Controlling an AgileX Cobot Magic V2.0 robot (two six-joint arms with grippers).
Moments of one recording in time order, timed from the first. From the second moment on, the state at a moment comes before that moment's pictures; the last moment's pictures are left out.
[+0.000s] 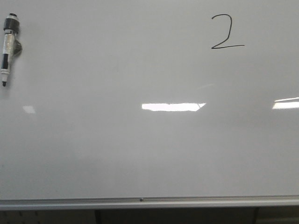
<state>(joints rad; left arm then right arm) 0.03 0.00 0.01 0.02 -0.03 0.00 0.32 0.31 -0.79 -0.01 1.10 -0.04</state>
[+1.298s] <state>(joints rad) 0.03 0.00 0.01 0.02 -0.03 0.00 -0.01 -0.01 0.03 0.07 -0.02 -0.04</state>
